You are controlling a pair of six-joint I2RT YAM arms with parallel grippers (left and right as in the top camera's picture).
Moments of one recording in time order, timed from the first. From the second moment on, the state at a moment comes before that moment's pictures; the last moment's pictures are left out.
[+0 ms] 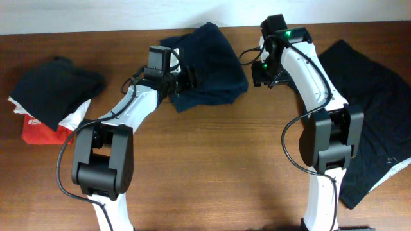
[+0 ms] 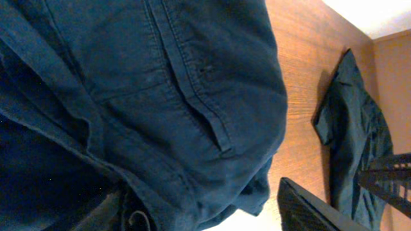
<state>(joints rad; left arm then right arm) -0.25 2.07 1.43 -0.18 0.46 -0.53 0.16 2.24 2.06 -1.23 -0.02 0.11</state>
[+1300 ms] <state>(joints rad) 0.00 1.84 1.43 -0.84 -0.05 -0.42 0.43 2.31 2.06 -0.63 -0.37 -0.19</state>
